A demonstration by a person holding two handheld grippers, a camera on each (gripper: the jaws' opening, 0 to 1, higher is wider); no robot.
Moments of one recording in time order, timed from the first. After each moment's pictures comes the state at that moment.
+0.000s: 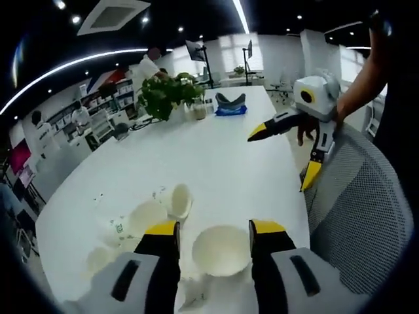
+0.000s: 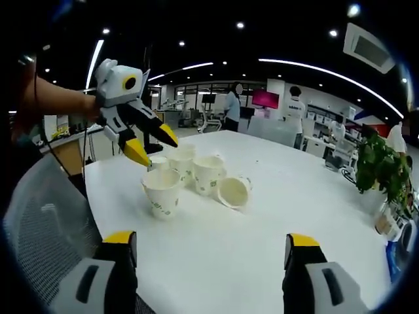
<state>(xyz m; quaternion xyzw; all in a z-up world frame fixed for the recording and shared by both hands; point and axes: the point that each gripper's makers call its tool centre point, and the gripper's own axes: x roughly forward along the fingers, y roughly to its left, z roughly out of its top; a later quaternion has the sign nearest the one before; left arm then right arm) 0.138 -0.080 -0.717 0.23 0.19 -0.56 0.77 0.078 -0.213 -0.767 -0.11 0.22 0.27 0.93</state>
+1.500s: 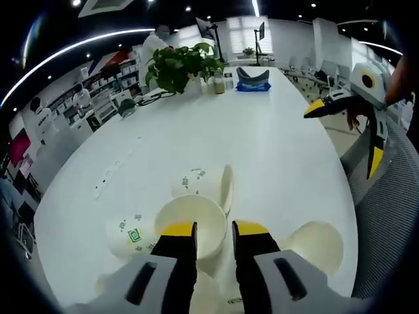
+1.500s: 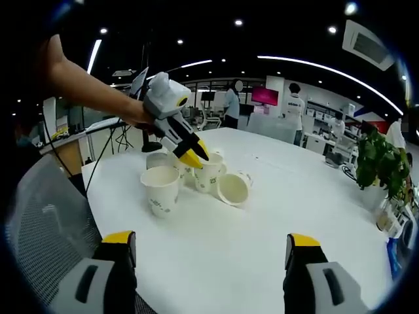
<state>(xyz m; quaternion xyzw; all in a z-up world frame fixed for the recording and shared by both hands) 0.238 -0.092 -0.780 0.26 0.25 -0.53 0.76 0.078 -0.213 -0.770 -0.10 0.22 0.27 0.93</state>
